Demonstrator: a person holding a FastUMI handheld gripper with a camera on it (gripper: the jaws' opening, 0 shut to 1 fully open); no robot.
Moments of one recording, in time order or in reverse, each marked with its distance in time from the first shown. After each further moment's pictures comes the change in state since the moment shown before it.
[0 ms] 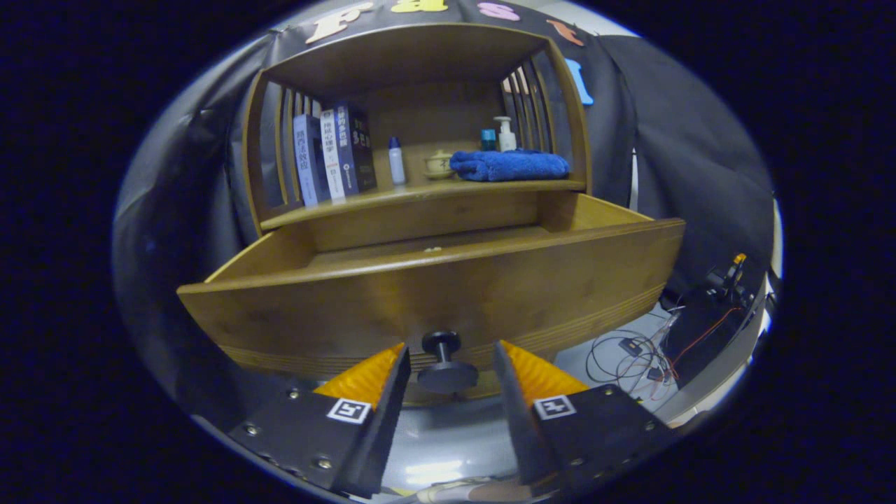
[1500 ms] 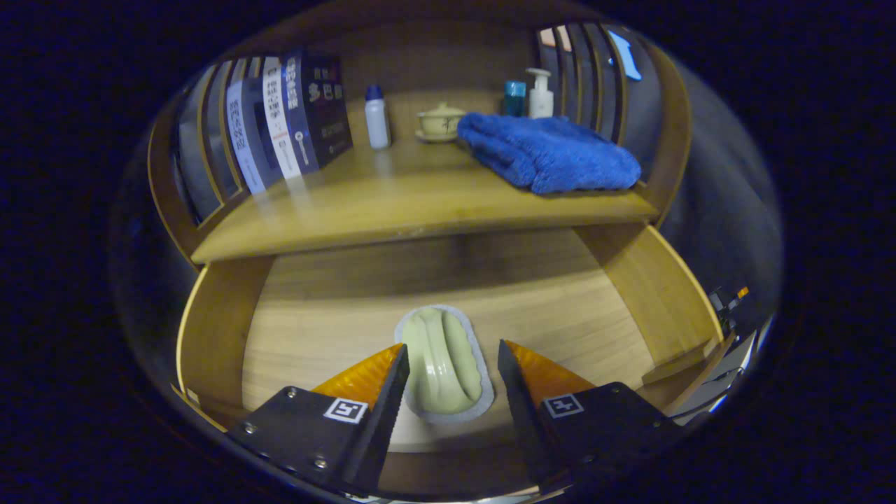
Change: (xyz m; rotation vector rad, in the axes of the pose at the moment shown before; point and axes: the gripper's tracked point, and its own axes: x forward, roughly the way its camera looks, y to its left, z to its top) arm 0.126 0.015 0.053 -0.092 0.428 -0.060
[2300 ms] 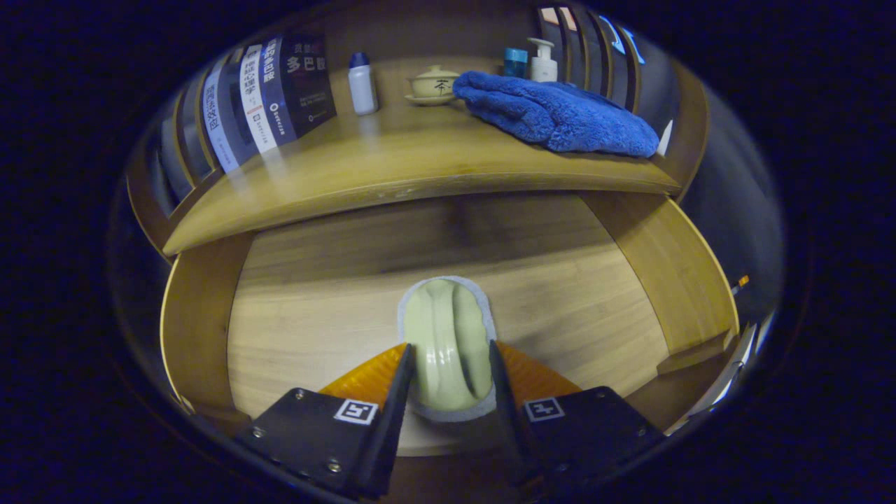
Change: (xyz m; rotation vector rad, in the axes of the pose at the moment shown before) arm 0.021 0.005 0.004 0.034 -0.003 -0.012
